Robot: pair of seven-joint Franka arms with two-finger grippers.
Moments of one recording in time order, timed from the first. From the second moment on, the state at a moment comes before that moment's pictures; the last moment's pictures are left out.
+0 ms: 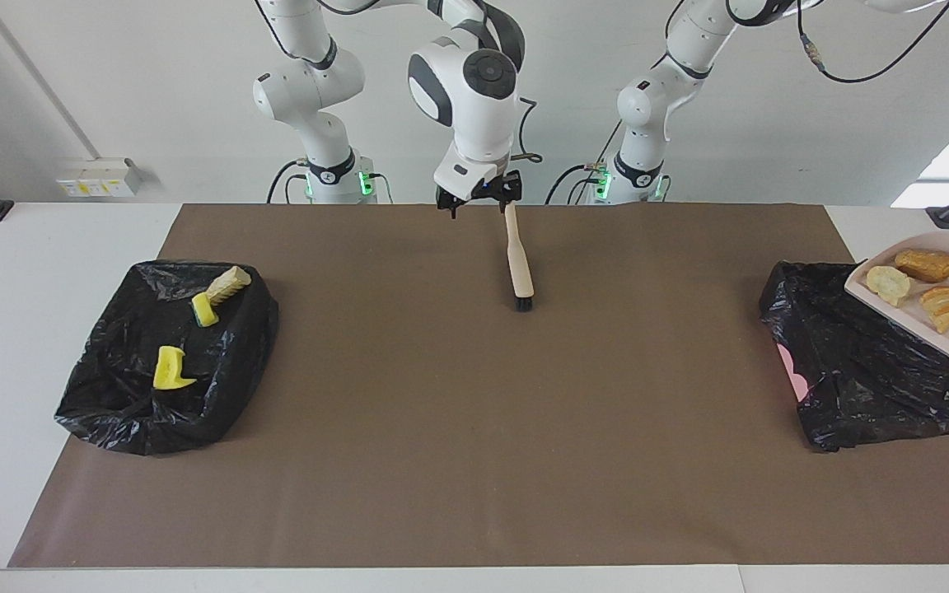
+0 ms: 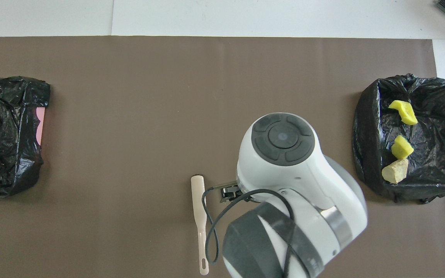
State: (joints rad) left arm 0.55 0.24 -0.13 -1.43 0.48 1.87 1.61; right arm 0.41 0.09 0.15 -1.67 0.11 1.56 0.39
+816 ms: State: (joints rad) left arm 0.47 0.15 -0.13 -1.58 0.76 1.95 1.61; right arm 0.05 0.03 0.13 -1.58 -0.01 1.47 0.05
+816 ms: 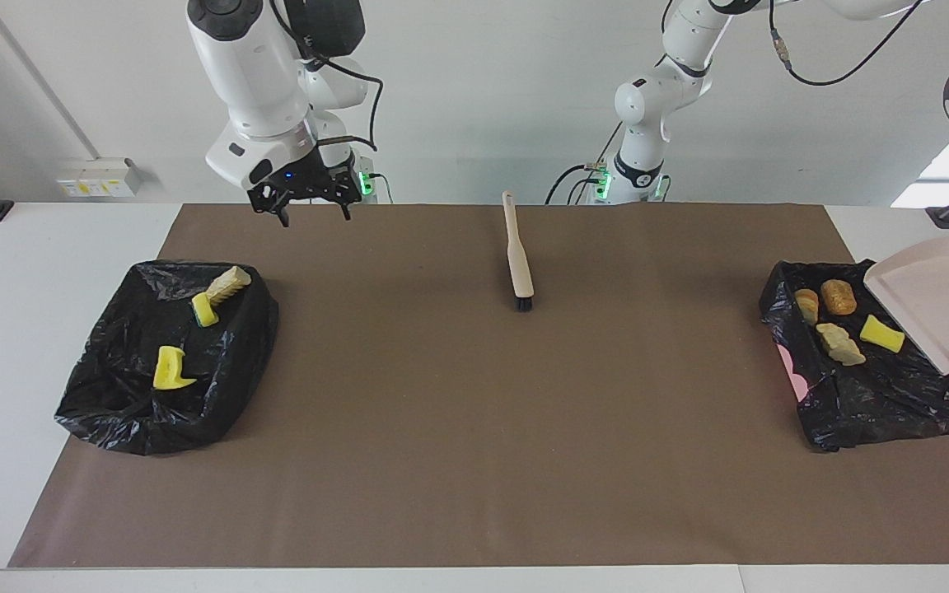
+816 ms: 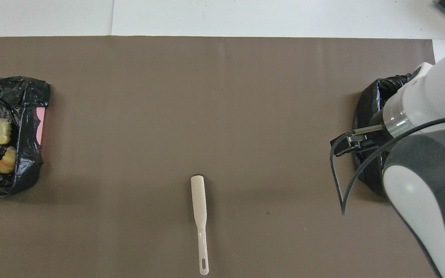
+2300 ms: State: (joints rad) left arm 0.29 -0.08 -0.28 -1.66 0.03 1.47 0.59; right arm -0.16 -0.02 0.12 -1.53 -0.09 1.51 0.01
